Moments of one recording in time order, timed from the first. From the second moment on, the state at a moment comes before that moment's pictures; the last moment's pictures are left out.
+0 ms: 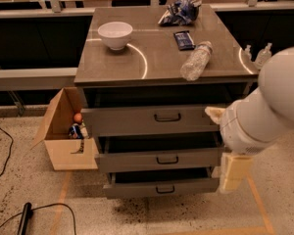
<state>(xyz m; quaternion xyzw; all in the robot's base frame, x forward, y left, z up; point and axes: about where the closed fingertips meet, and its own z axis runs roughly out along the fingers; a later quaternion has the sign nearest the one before) 0.418 -0.164 0.818 -0.71 0.69 -0.04 0.17</state>
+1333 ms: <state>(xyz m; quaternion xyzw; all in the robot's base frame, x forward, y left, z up) 0.388 -0.143 0.684 -0.73 0.67 -0.05 0.11</state>
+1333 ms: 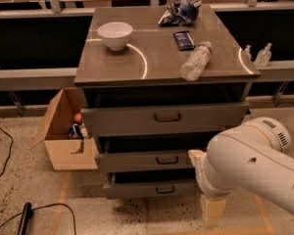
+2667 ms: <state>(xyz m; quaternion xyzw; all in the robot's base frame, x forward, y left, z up) 0.500 -0.158 0.527 -0.70 0.68 0.00 0.21</state>
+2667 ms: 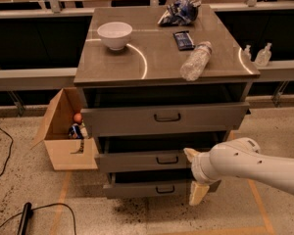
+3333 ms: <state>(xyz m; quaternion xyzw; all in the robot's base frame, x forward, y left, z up) 0.544 -0.151 0.475 -0.70 0.68 0.02 0.22</state>
